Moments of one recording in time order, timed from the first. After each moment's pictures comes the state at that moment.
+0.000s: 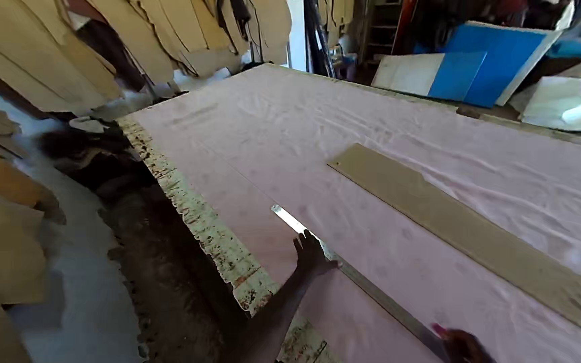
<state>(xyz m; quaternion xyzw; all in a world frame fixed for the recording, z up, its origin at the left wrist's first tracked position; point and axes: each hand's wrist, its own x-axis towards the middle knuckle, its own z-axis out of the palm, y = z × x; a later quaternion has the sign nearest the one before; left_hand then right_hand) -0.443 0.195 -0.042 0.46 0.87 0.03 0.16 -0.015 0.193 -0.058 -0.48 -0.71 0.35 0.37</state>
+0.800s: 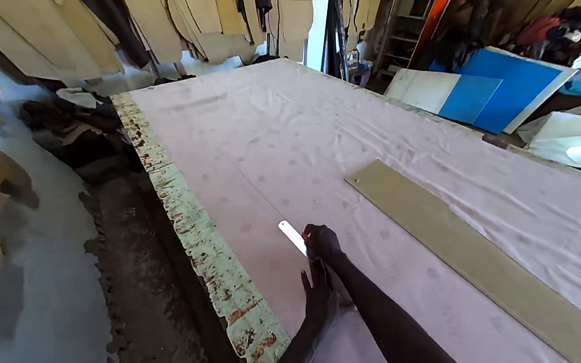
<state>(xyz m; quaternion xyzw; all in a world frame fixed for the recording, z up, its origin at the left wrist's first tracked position) -0.442 0.189 -0.081 0.48 0.87 0.03 0.11 -0.510 0.335 -0.019 -0.29 -0.92 0.27 0.00</state>
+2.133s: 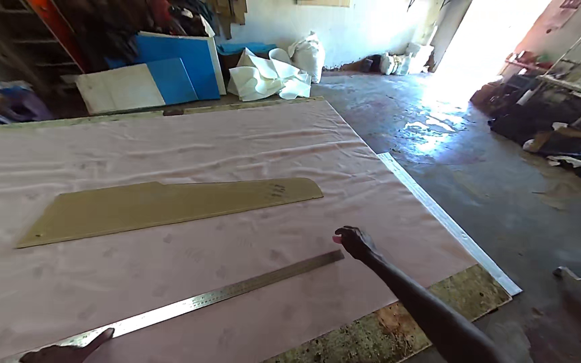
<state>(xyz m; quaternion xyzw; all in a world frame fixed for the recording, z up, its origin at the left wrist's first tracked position) -0.430 0.218 -0.026 0.48 0.85 -0.15 0.14 0.319 0.166 0.009 -0.72 -0.66 0.16 0.10</state>
